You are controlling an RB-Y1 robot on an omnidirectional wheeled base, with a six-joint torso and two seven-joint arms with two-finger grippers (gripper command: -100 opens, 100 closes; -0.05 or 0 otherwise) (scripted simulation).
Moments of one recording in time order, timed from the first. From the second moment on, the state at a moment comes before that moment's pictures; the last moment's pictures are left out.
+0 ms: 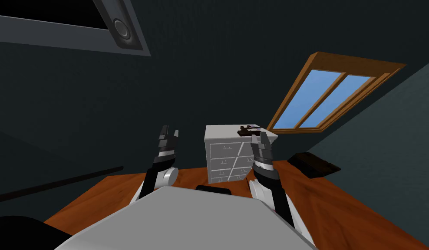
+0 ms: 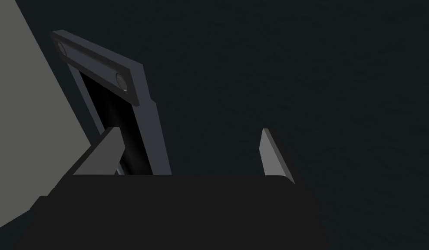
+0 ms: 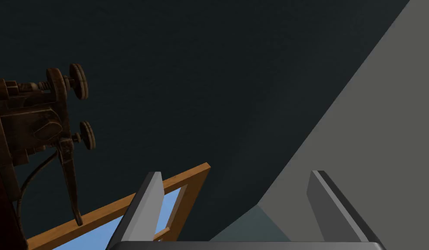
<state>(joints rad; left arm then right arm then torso) 0.46 -0.03 0.06 -2.29 0.11 -0.45 -0.08 0.50 -0.03 0.03 -2.30 0.05 -0.53 0.08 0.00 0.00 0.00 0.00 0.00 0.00</state>
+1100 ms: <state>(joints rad) 0.46 -0.03 0.06 -2.29 0.11 -0.45 -0.08 0.53 -0.33 -0.15 -2.22 0.17 -0.61 0.04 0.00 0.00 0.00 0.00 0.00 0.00</state>
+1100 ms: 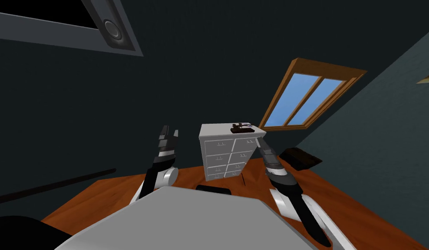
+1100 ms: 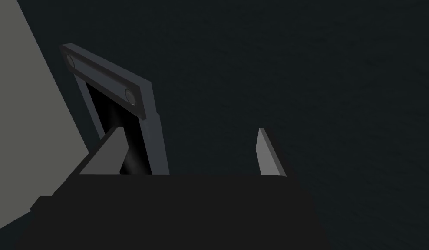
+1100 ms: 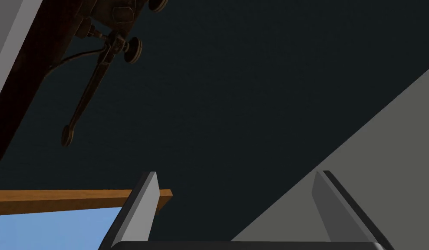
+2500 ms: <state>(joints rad) 0.46 -0.03 0.06 -2.29 0.11 -0.45 -0.08 0.59 -0.71 -0.41 -2.11 0.33 -0.72 -0.03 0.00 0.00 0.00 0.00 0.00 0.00</state>
